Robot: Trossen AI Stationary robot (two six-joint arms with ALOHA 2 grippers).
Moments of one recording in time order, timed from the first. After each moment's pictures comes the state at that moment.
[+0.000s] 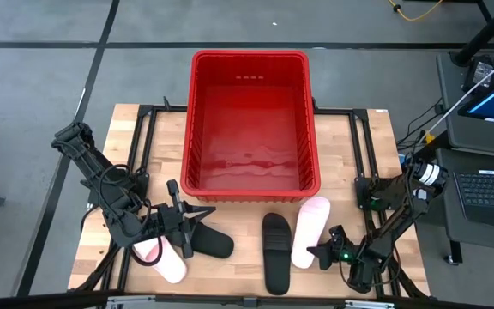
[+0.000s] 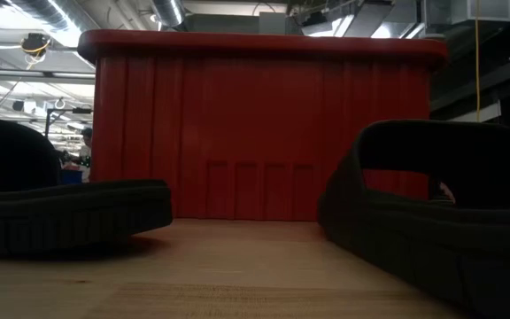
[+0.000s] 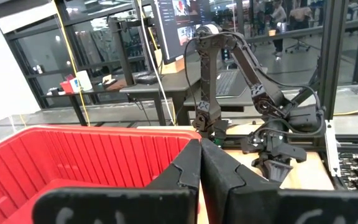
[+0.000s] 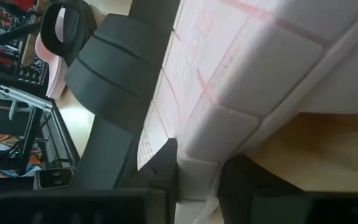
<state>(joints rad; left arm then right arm) -0.81 1.31 1.12 0.11 -1.16 0.07 1.13 1.72 0.68 -0.16 0.89 2.24</state>
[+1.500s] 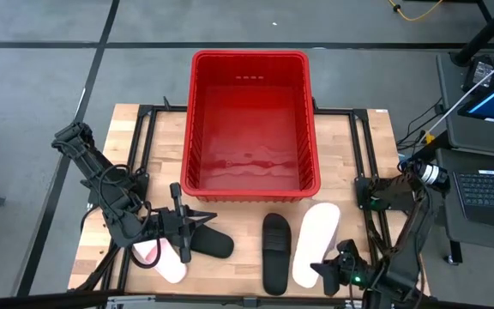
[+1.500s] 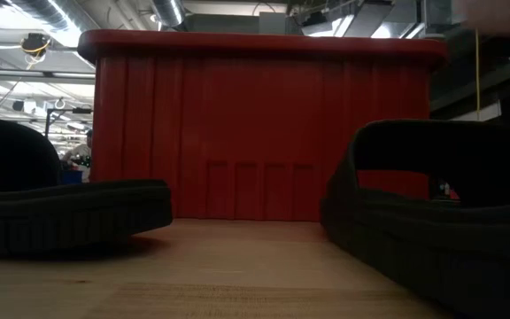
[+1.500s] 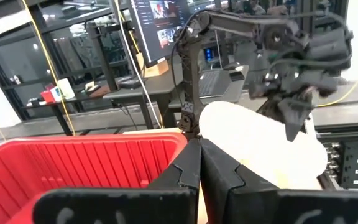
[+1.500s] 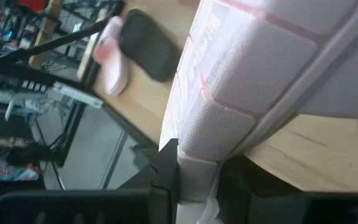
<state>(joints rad) -0.81 1.31 1.12 0.11 -1.08 0.11 1.13 1.72 1.40 -0.97 0.90 2.27</state>
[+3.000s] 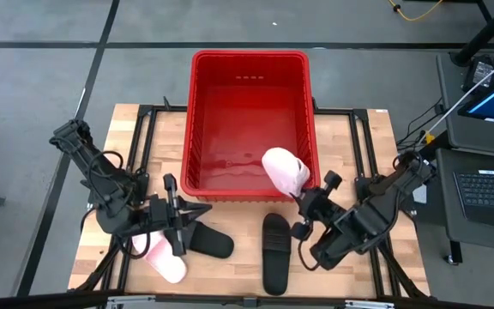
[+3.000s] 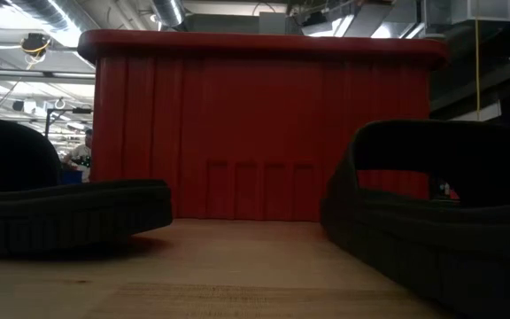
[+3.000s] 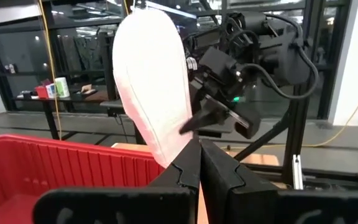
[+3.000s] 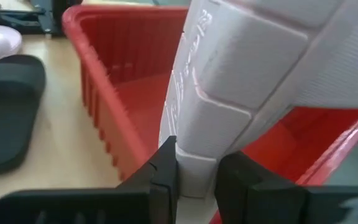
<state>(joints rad) -0.81 1.25 1.12 0.23 -1.08 0.09 0.69 1.72 1.88 -1.51 1.06 0.94</state>
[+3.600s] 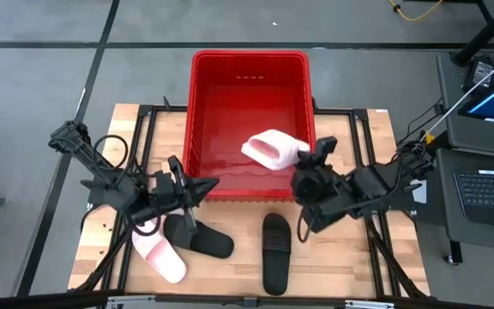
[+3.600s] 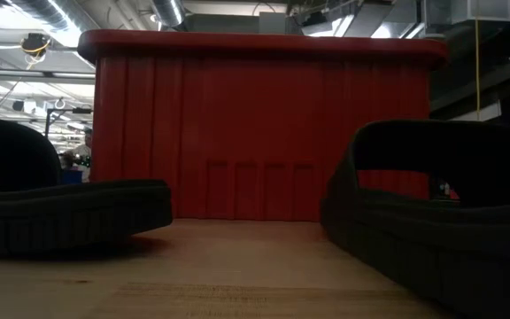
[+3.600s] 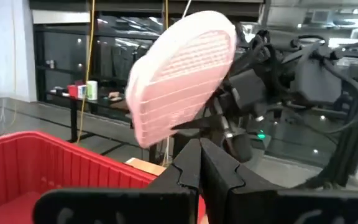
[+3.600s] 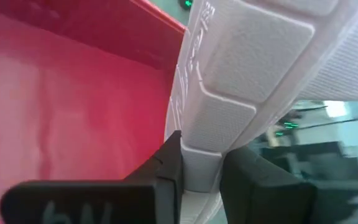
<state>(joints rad) -0.66 1.25 1.12 0.42 -1.06 0.09 0.49 1.72 2.06 -1.57 1.17 0.12</state>
